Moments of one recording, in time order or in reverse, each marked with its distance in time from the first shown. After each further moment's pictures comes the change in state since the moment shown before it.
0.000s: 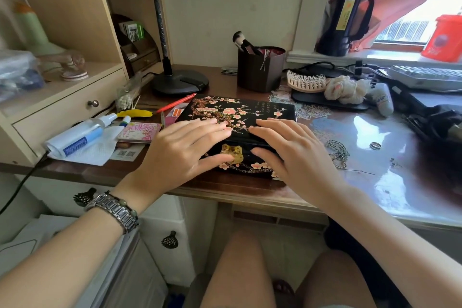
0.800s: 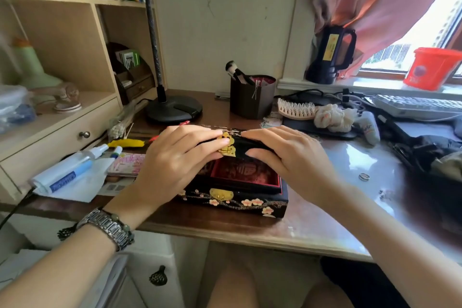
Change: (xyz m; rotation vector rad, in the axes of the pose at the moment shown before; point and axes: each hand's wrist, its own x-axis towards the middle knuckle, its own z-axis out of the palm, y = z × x) left_hand 0.039 -0.016 -0.002 -0.038 0.123 0.008; right_hand 0.046 0.022 -0.034 0.130 -0.032 -0.016
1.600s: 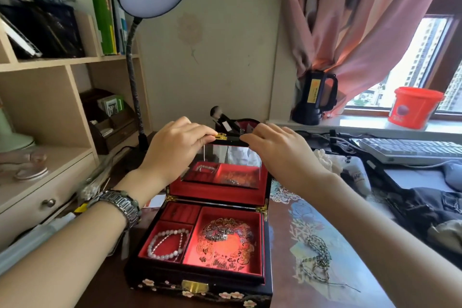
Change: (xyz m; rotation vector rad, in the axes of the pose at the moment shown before) left_hand 0.111 -0.084 0.061 -0.028 -0.171 -0.239; right_hand 0.093 0.084 -0.021 -0.359 -0.039 -0.060
